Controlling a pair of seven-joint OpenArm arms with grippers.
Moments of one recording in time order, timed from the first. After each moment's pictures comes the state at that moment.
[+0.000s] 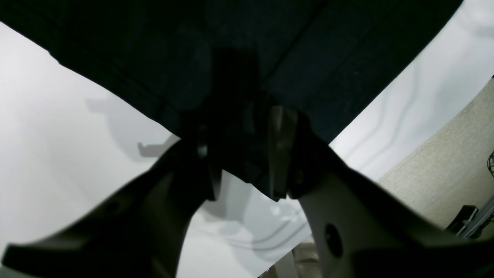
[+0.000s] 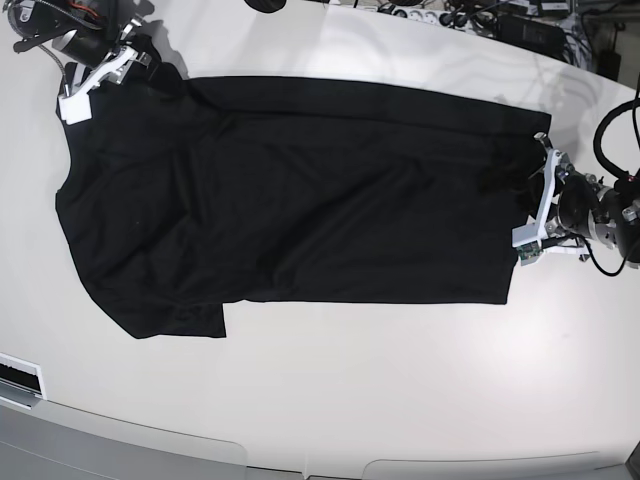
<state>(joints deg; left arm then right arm) -16.3 -55.7 37.3 89.6 -46.6 -40.5 56.3 -27.3 -1.2 39.7 95.5 64.0 40.3 -78.1</state>
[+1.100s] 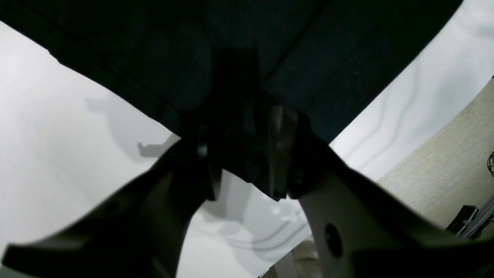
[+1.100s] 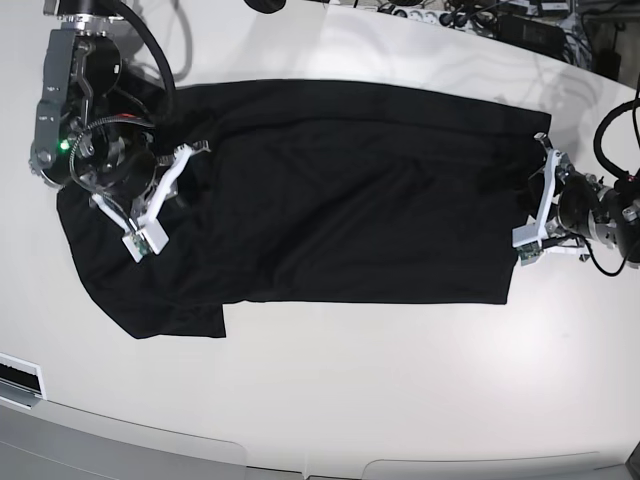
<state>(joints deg) -16.3 -55.7 37.3 89.6 -46.6 -40.5 56.4 -7.1 6.5 11.8 97.6 20.6 36.6 -60.6</state>
